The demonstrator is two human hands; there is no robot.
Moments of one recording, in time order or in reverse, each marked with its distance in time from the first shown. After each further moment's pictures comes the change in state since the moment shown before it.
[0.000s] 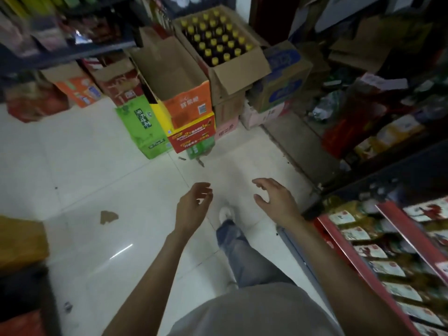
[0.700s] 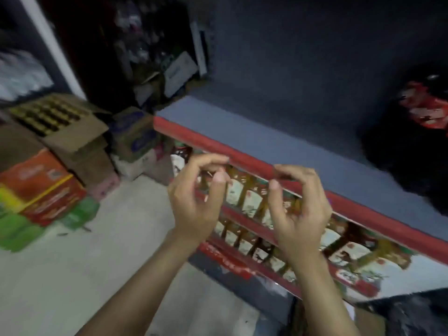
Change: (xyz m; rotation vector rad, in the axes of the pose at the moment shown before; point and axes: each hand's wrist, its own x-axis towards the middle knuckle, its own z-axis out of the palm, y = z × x) left_hand -0.363 0.337 0.261 -0.588 -0.020 1.180; right_hand -0.451 0.111 -0.290 -0.038 1.359 -0.303
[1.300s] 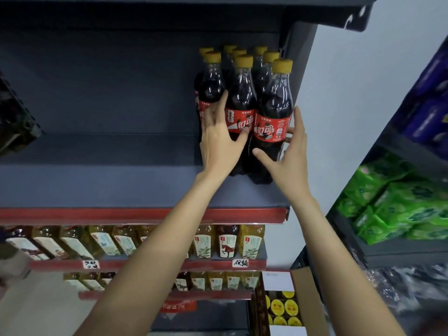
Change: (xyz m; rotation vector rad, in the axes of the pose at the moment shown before) left_hand 0.021 0.071 0.346 0.124 -0.481 -0.016; right_hand 0.046 0.167 -0.251 -0.365 0.144 0.526
